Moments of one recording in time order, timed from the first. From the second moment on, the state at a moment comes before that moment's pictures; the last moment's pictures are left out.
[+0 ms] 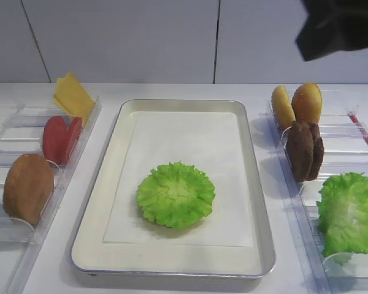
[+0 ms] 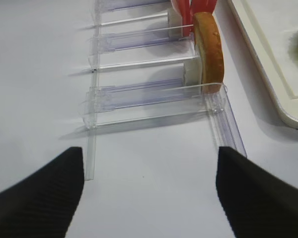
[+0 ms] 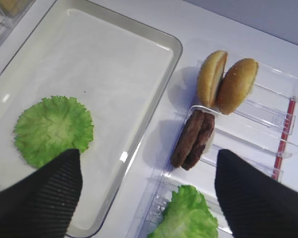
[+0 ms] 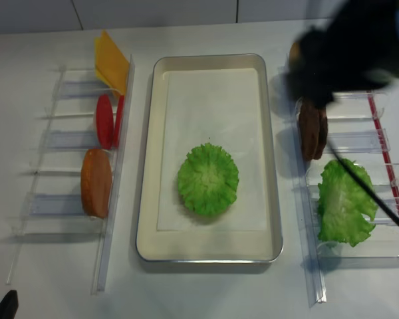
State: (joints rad) left arm -0.05 -0.02 -0.48 0.05 1.18 0.04; right arm 0.74 1.08 -1.23 -0.30 1.13 0.37
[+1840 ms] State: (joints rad) left arm -0.05 -0.02 -0.48 0.05 1.18 0.04; right arm 0.48 -0.01 -0.48 -0.09 1.13 0.04
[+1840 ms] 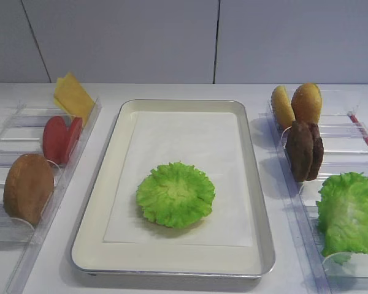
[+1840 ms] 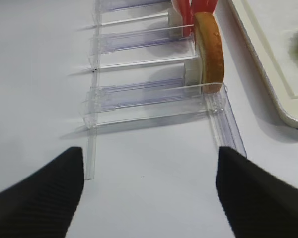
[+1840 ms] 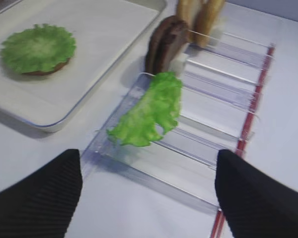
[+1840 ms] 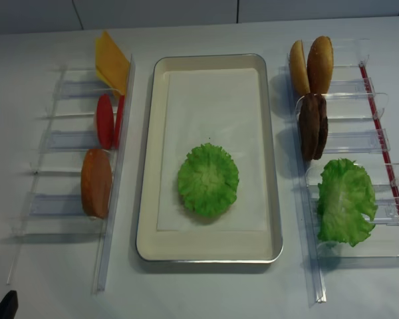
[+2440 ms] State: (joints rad) left arm -0.05 -0.02 -0.48 0.05 1.18 0.04; right arm 0.12 -0.01 -0.48 0.01 1.13 -0.11
